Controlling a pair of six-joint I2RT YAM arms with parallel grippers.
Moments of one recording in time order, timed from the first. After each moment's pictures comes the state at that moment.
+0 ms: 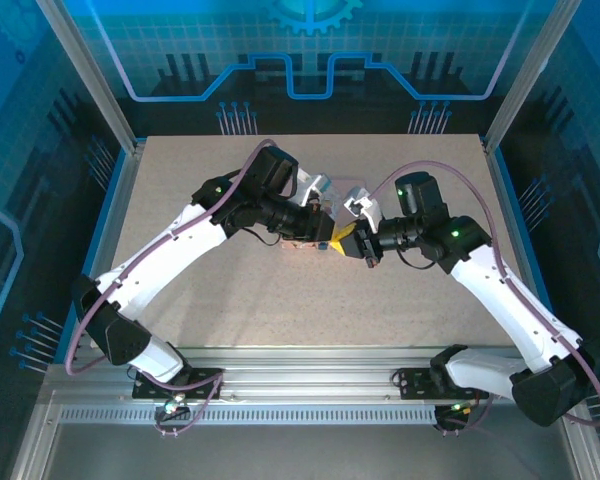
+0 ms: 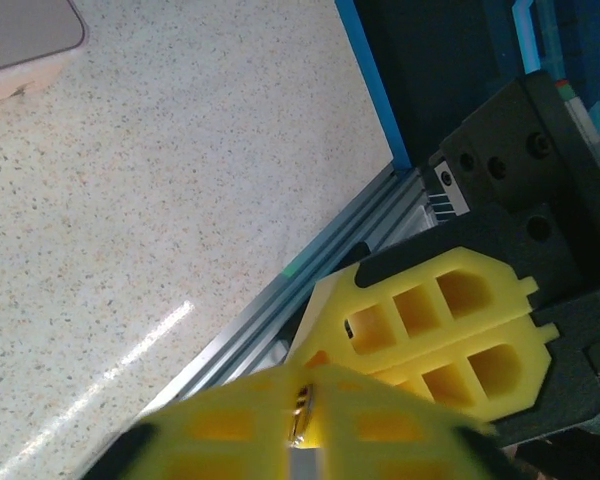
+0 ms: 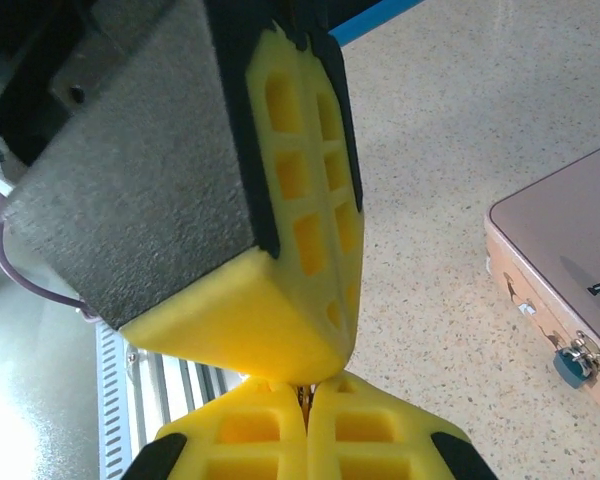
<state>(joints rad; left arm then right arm) -0.69 1.55 1.64 -0.89 0.58 -0.58 0.48 1.16 1.17 -0.71 -0.73 -0.15</state>
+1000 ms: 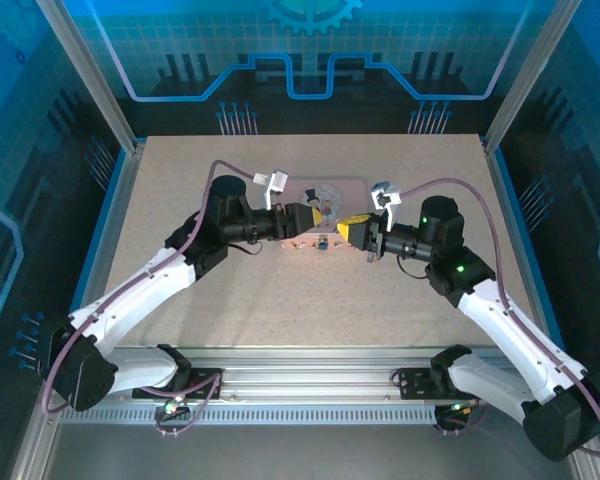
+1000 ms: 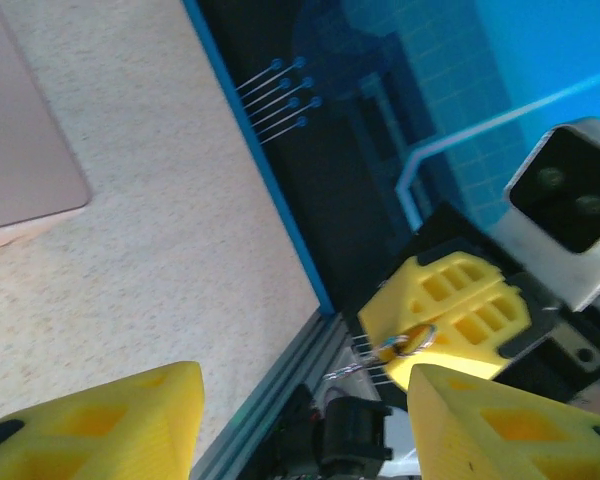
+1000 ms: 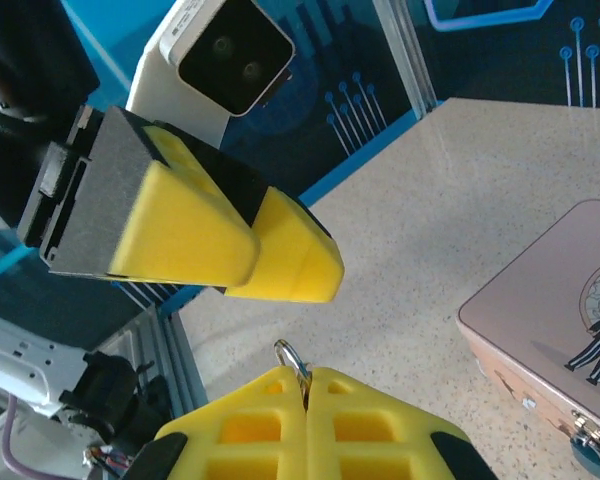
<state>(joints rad) -0.56 1.24 1.02 -0.03 0.63 -0.88 0.44 0.95 0.82 -0.06 -0.66 0.37</state>
